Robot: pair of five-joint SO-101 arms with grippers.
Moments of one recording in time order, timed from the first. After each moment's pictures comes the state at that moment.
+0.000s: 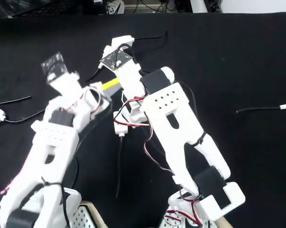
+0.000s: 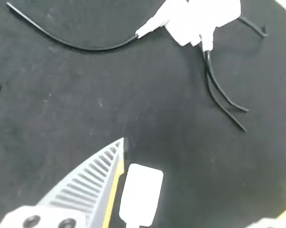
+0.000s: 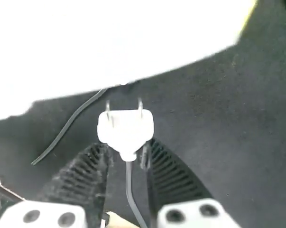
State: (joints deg) left arm 6.7 -34.0 49.4 36.5 37.6; right arm -28.7 -4.6 1.6 92.6 12.0
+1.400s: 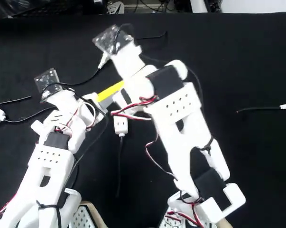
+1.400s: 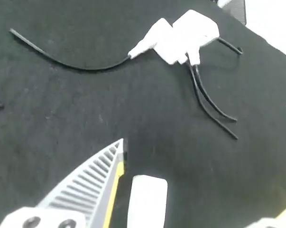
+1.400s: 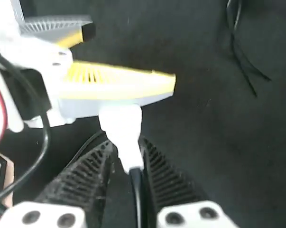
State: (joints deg) left arm 7.0 -46.4 64.1 25.5 33.9; right arm -31.1 -5.1 -19.7 100.2 10.0
